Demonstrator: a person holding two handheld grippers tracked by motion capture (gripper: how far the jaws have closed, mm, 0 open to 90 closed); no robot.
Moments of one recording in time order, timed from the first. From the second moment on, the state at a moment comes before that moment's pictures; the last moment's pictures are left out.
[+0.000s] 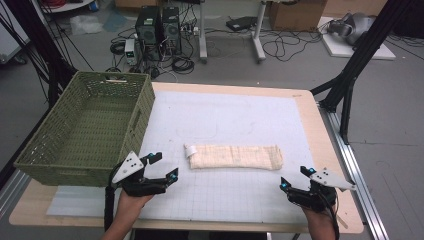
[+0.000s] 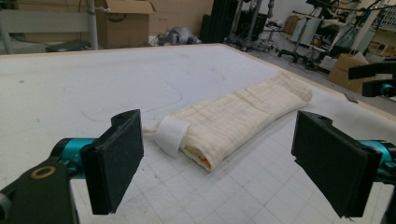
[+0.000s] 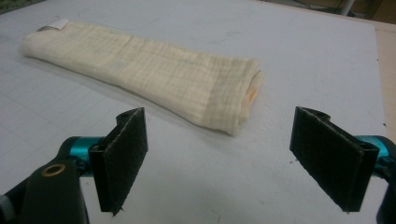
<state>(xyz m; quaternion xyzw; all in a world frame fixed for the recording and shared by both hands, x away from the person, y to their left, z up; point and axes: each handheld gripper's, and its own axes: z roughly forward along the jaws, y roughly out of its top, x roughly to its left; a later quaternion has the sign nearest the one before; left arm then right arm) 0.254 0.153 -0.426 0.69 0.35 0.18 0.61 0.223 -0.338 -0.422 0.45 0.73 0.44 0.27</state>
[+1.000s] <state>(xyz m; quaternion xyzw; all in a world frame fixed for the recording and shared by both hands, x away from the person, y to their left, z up) 0.259 0.144 -0.425 0.69 0.35 0.15 0.61 0.212 -0.346 -0.413 0.47 0.70 0.46 0.27</state>
